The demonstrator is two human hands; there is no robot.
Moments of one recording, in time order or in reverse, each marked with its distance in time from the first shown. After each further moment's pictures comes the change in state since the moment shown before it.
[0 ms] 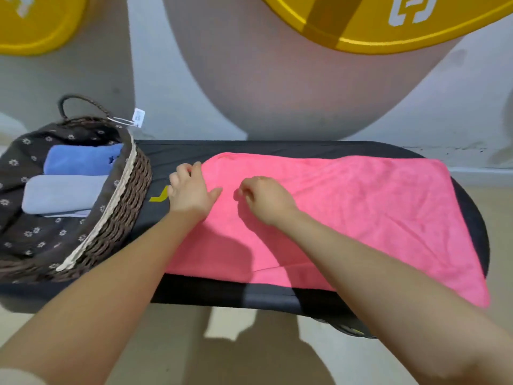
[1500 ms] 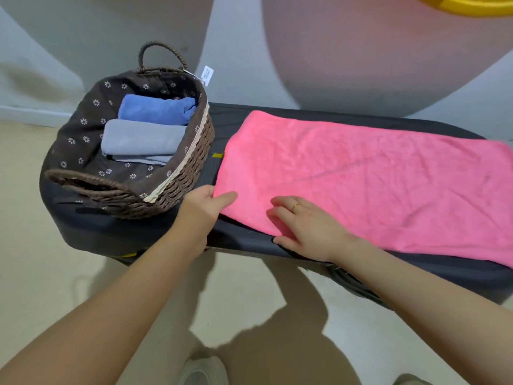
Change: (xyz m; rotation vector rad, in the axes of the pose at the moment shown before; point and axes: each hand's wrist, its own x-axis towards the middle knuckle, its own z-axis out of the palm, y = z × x) left_hand -0.105 -0.113 -0.013 -1.180 -0.154 -0.291; right_hand -0.085 -0.042 0.070 -0.393 -0.220 -0.331
